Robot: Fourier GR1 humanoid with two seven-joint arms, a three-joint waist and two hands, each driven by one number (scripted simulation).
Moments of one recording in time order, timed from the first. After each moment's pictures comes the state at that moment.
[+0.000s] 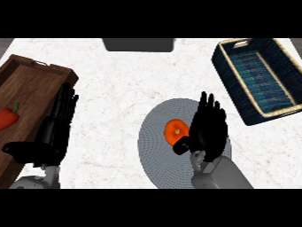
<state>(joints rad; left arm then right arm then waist) -0.06 0.25 -0.23 -1.63 0.22 0.34 -0.05 -0.33 -0.01 0.49 -1.56 1.06 0.01 1.25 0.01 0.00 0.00</state>
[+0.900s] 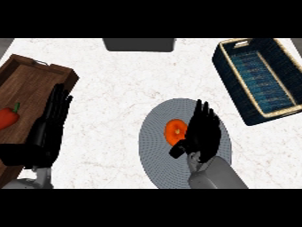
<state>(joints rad) -0.04 0.27 -0.19 -1.64 0.24 0.29 -0.04 -0.32 -0.02 0.52 -1.45 0.98 -0.07 1.24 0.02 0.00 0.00</state>
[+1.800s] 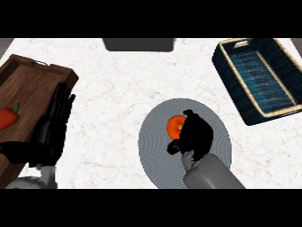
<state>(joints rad) -0.05 0.24 -0.19 -1.64 0.21 0.30 -0.03 -0.36 -0.02 0.56 -1.34 0.91 -0.17 1.24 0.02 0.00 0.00</state>
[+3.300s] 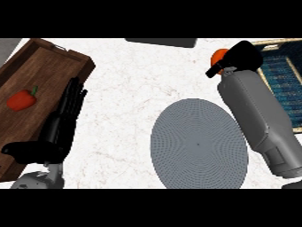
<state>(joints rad) -0.09 0.21 -0.22 -1.66 0.18 0.24 -0.02 -0.95 -0.20 0.10 -0.72 0.99 -0.25 1.17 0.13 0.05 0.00</state>
